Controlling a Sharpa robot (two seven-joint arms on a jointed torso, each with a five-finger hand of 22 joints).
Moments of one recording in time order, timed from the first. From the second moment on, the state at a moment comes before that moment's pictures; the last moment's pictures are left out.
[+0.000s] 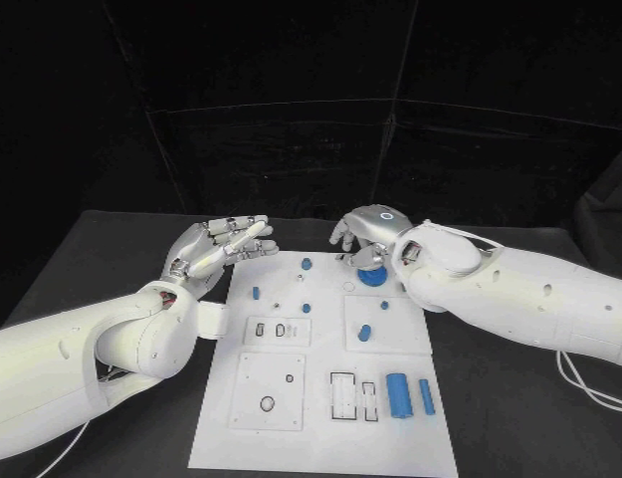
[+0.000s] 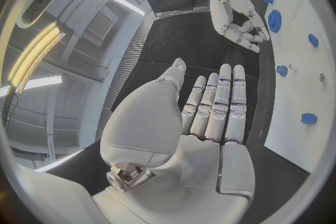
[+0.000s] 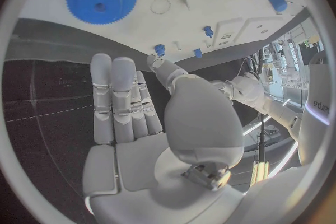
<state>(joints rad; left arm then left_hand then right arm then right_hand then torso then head) 1.15 -0.90 -0.03 1.64 0.04 -0.37 0.59 1.37 -0.01 0.08 0.11 0.05 0.89 0.23 0.11 0.07 0.94 0.19 0.12 0.06 1.03 0.15 0.19 0.09 0.17 0.88 0.25 0.25 0.09 1.25 -0.61 -0.02 1.30 -1.69 -0.38 -0.11 1.25 -0.13 0.41 -0.07 0.18 0.99 0.16 0.10 0.08 1.26 0.07 0.20 0.10 1.45 -0.01 0.87 0.54 0.18 1.14 0.10 1.06 0.54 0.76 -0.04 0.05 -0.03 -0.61</state>
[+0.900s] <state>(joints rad) 1.15 -0.90 -0.03 1.63 0.04 -0.36 0.59 1.37 -0.01 0.08 0.11 0.05 0.89 0.23 0.11 0.07 0.94 0.19 0.12 0.06 1.03 0.15 0.19 0.09 0.17 0.88 0.25 0.24 0.09 1.25 -0.74 -0.01 1.35 -1.43 -0.21 -0.21 1.33 -0.16 0.05 0.15 0.26 0.89 0.15 0.09 0.07 1.32 0.05 0.93 0.89 1.47 -0.03 1.32 1.12 0.14 1.27 0.07 1.30 0.91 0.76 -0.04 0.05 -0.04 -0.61</state>
